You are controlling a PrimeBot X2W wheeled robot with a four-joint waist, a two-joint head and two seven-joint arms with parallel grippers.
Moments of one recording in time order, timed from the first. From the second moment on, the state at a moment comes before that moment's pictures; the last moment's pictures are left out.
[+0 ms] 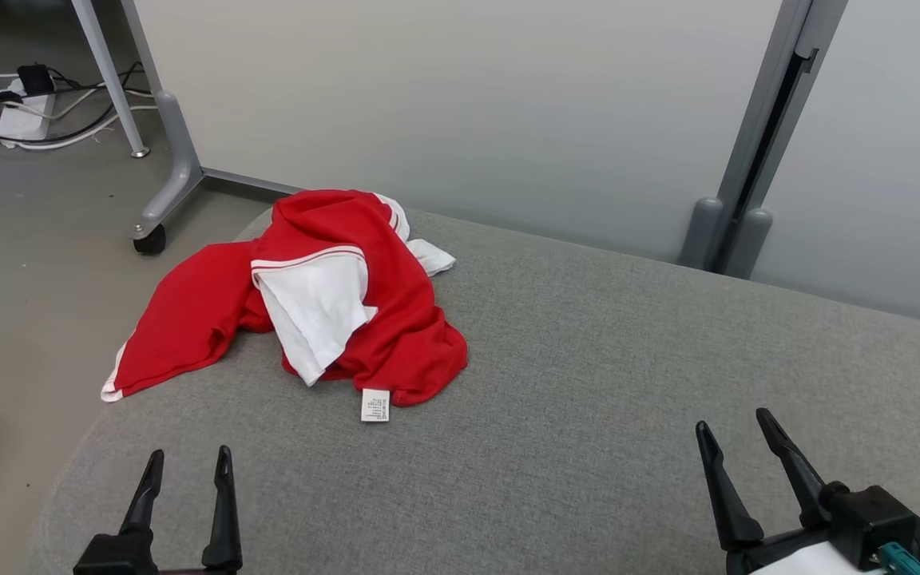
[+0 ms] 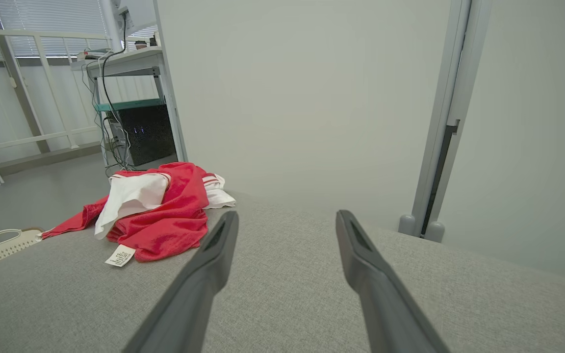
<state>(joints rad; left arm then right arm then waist) 0.12 0.05 0.04 0.17 -0.10 -0.02 -0.26 0.05 -0.05 0.10 0.15 0.14 0.13 -0.26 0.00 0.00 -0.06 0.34</state>
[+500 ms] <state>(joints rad) -0.28 0.07 -0.07 0.42 -0.18 -0.11 -0.14 -0.04 -0.08 0.15 0.12 0.13 0.13 -0.26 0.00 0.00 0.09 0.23</state>
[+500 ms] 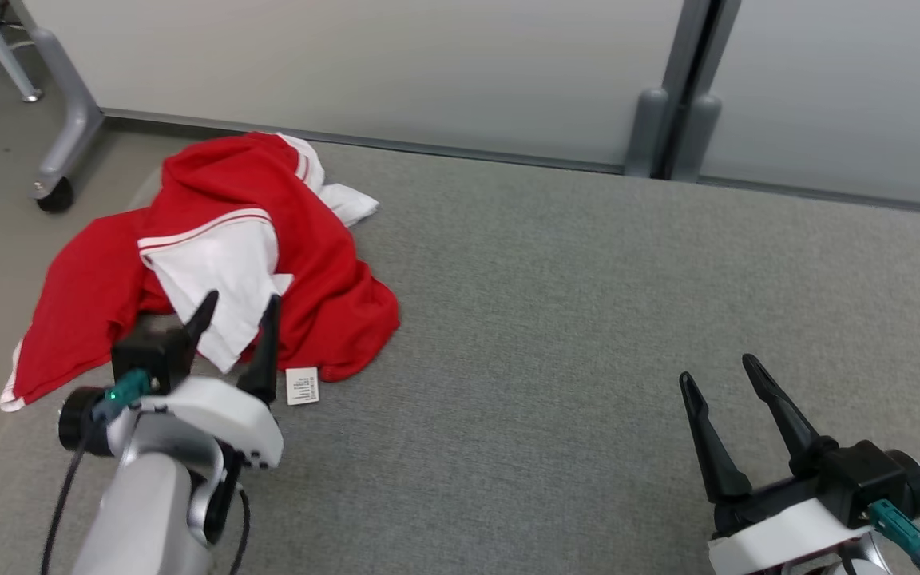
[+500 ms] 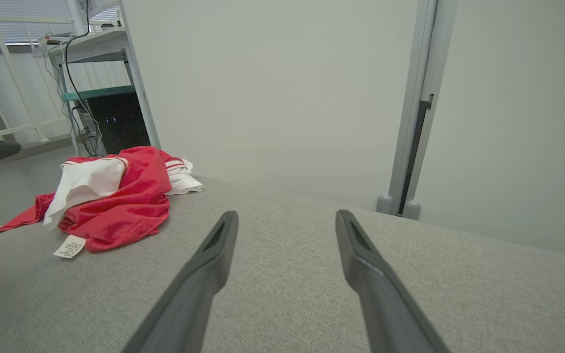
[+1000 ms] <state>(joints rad) -0.59 0.23 -0.03 0.69 -0.20 -0.03 0.25 -0.15 -0.09 0.22 0.09 0.16 0.13 -0.26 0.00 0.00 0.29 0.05</state>
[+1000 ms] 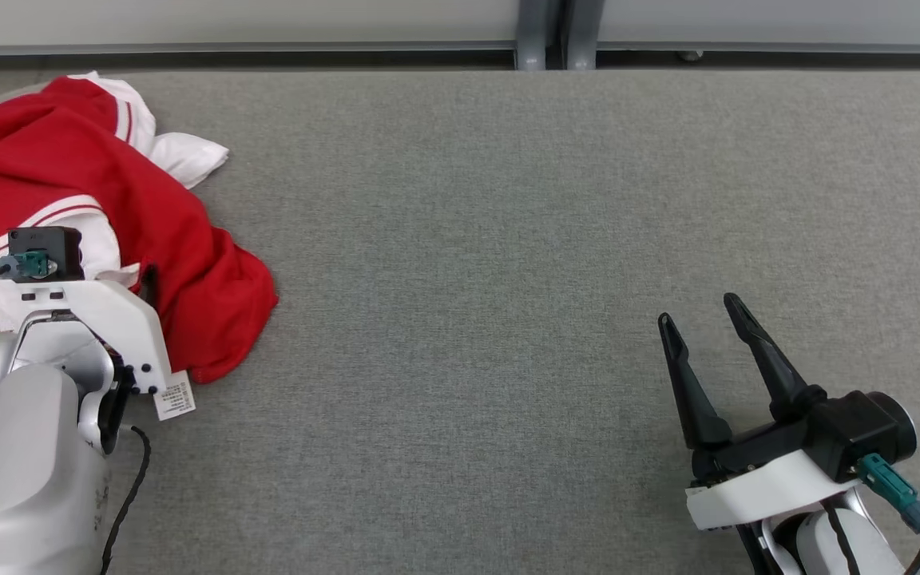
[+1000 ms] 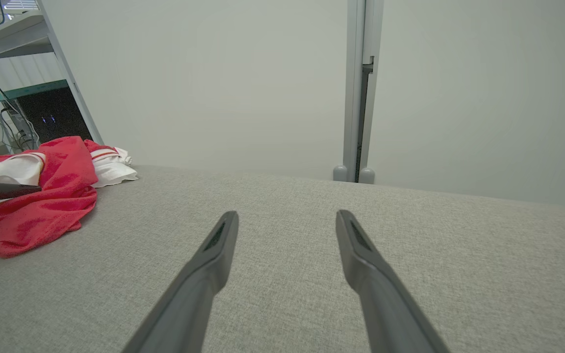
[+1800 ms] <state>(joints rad) -0.45 0.08 -0.16 0.47 -0.27 -0.11 0.09 0.04 -0.06 0.15 0.14 0.16 0.13 -0.26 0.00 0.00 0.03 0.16</state>
